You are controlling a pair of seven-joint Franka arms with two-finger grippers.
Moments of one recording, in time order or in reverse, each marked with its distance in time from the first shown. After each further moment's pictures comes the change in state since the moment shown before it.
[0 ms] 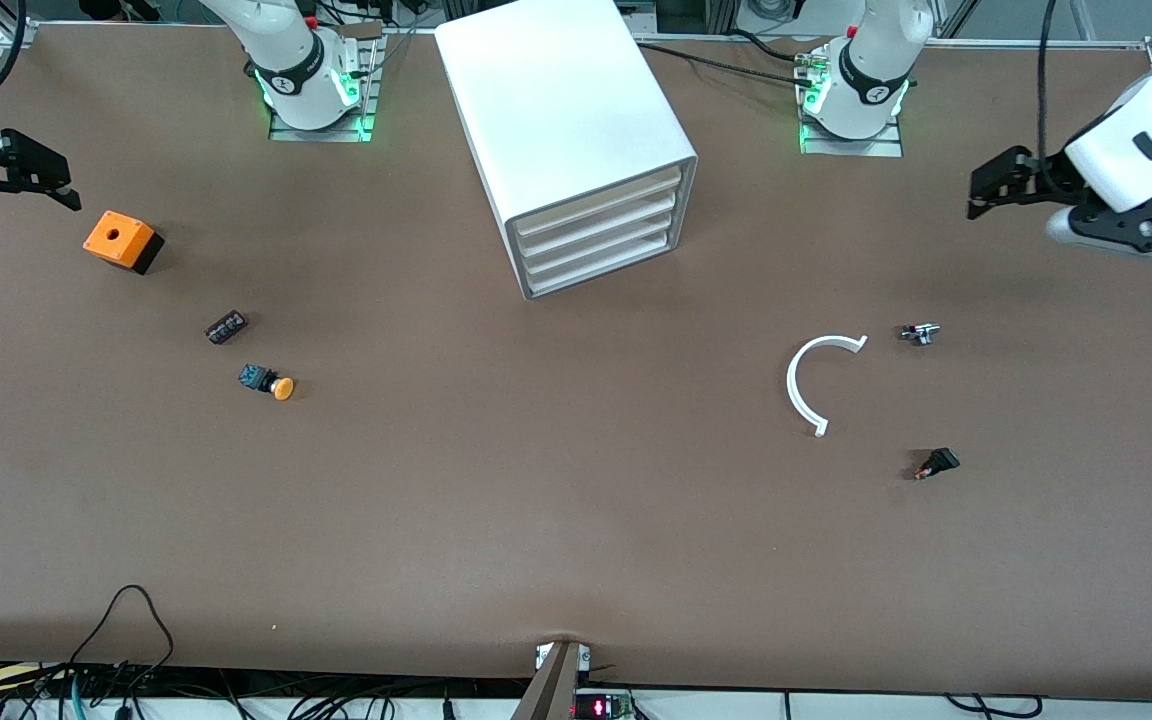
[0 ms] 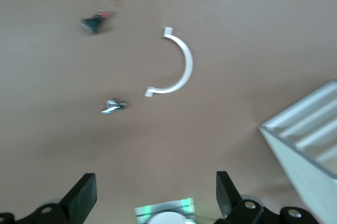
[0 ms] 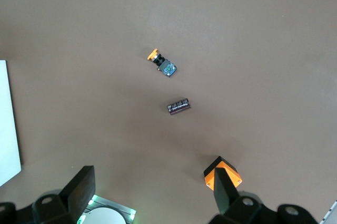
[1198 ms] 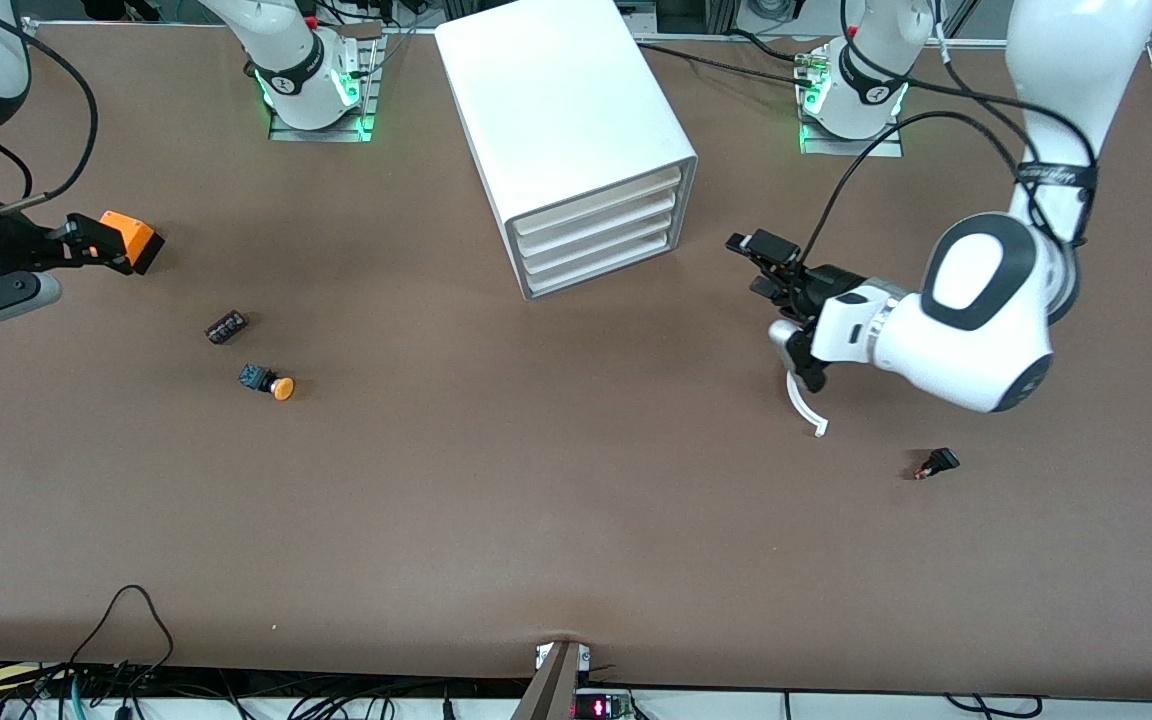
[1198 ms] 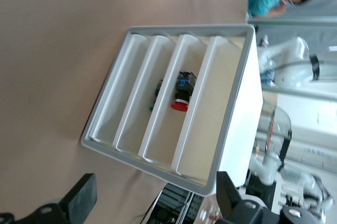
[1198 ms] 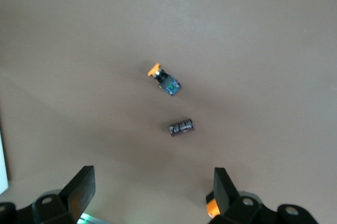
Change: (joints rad) left arm -0.071 0.487 -0.091 -0.008 -0.623 -0.011 0.482; right arm 0.026 0.158 0.006 0.007 0.031 0.113 -0.003
